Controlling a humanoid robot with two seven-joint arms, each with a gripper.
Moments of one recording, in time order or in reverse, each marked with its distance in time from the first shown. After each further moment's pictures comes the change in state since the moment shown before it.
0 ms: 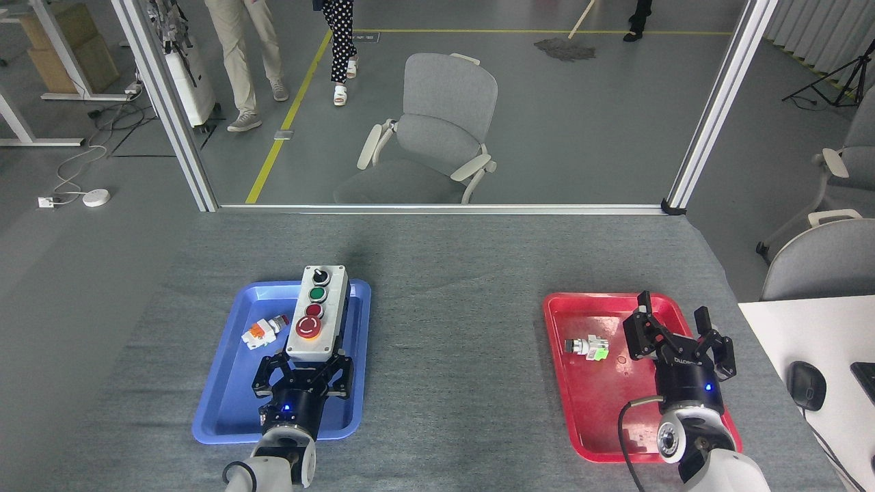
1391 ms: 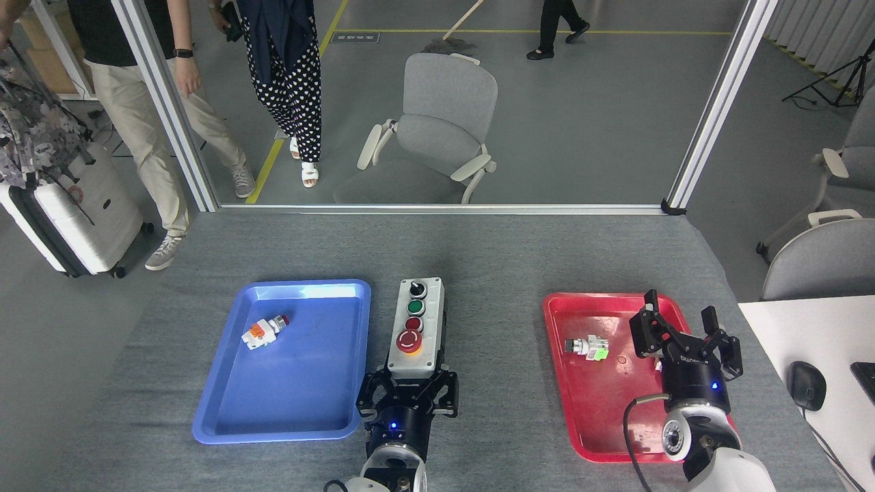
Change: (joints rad) left arm 0.044 -0.093 -0.506 -0.171 0.331 0.376 -0.097; right arm -0.002 -0.004 -0.015 -0.005 -0.002 0.009 0.001
